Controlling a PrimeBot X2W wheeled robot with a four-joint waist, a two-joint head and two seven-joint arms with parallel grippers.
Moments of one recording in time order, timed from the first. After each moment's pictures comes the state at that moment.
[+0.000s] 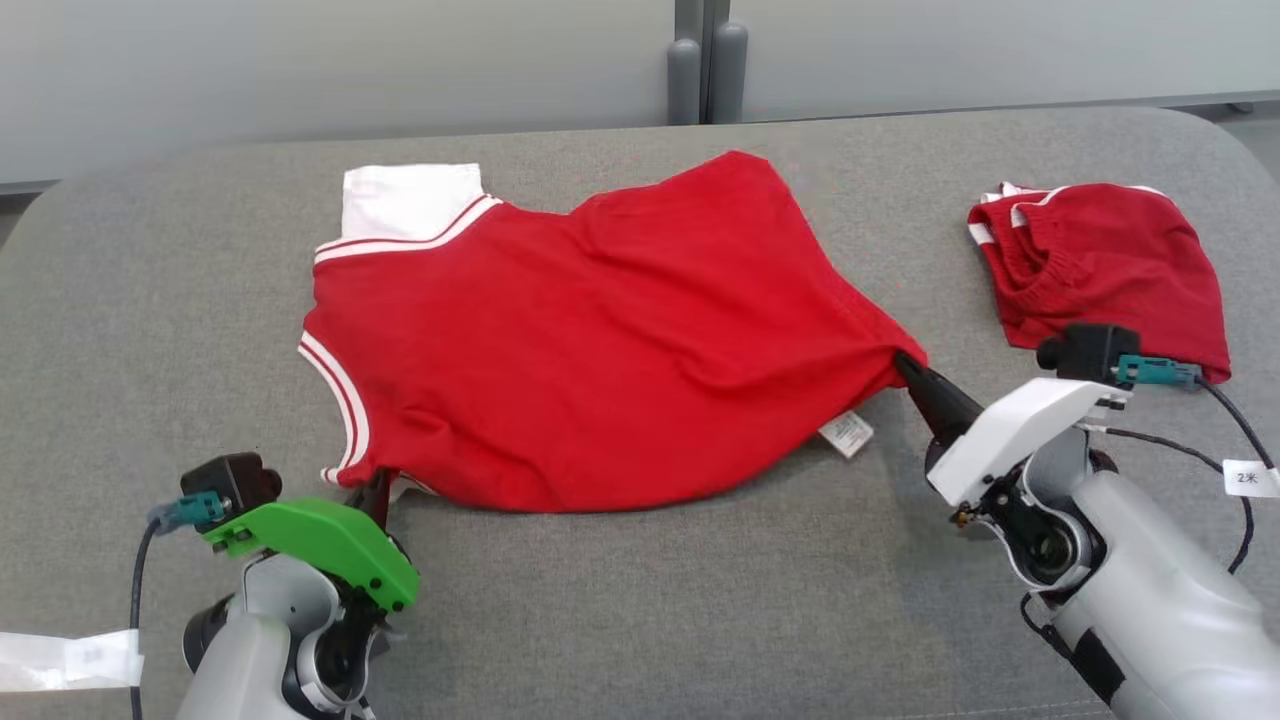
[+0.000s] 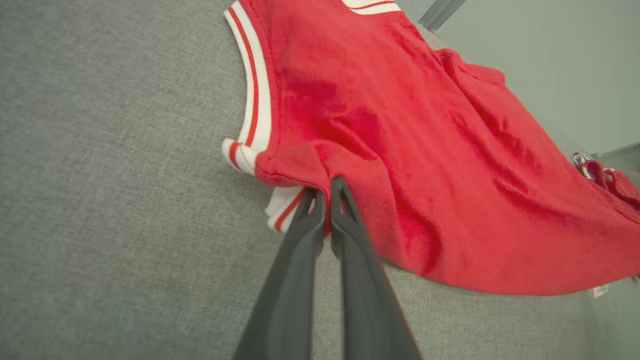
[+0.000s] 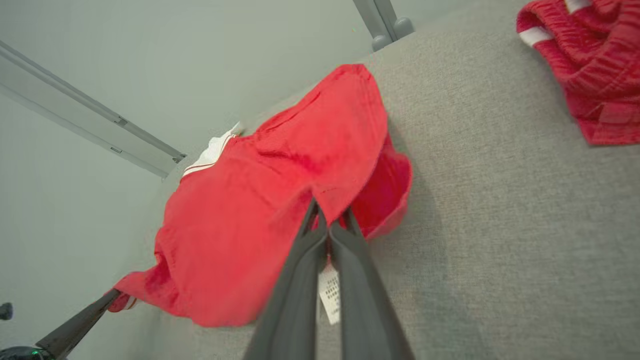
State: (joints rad) left arm -0.22 0.05 -0.17 0.37 -0.73 0.12 0.19; right arm -0.39 -0.29 0.56 0.48 1.03 0.05 0.01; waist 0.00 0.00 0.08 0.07
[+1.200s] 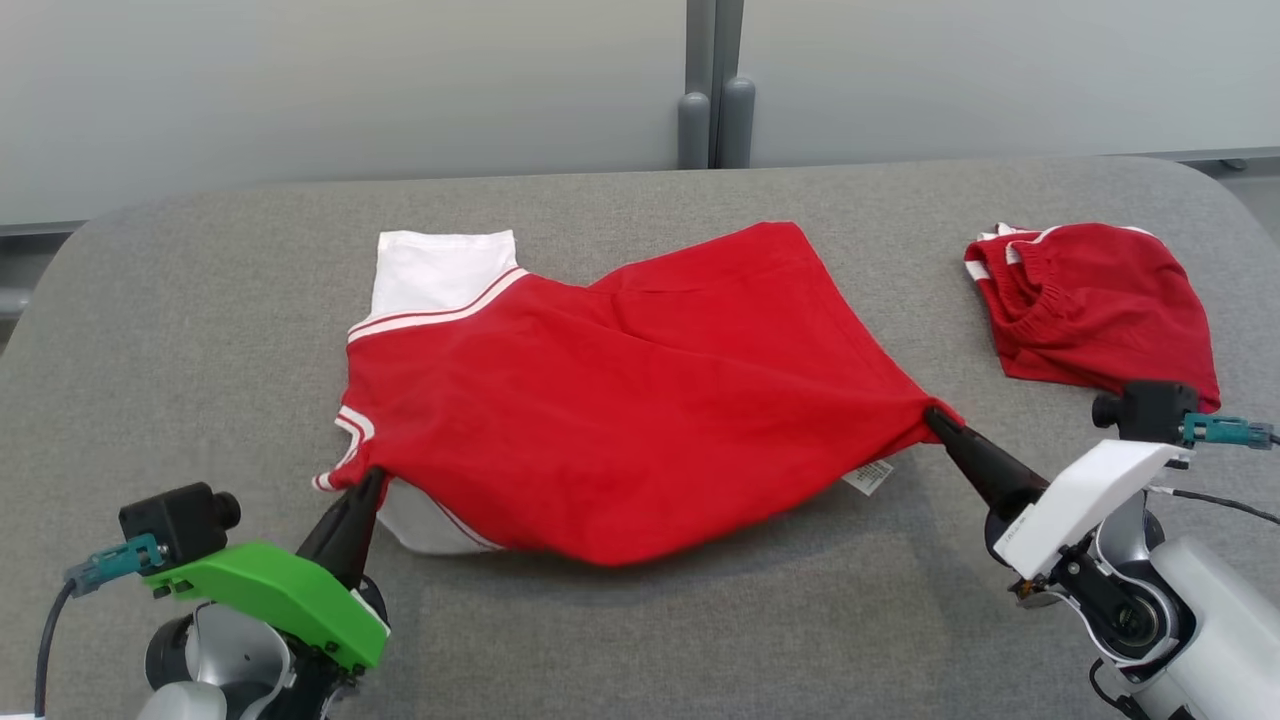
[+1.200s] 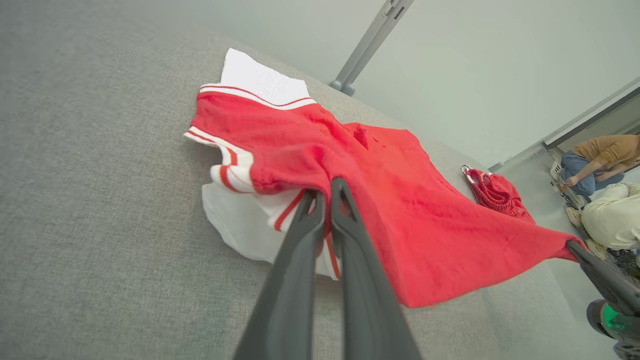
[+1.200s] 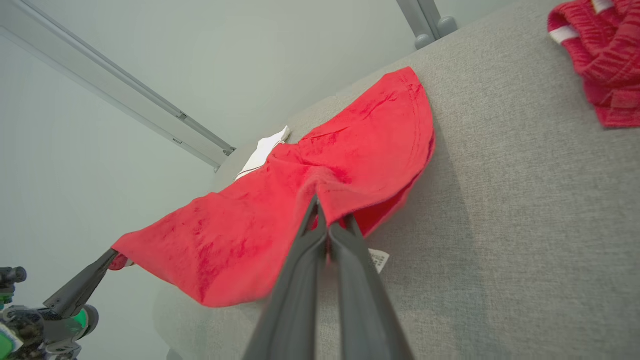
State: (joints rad) left arm -0.01 0.14 -0.16 -0.04 -0.81 0.05 0.24; right arm -0.20 -0.42 0.54 0.23 1.17 0.11 0.05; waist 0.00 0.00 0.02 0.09
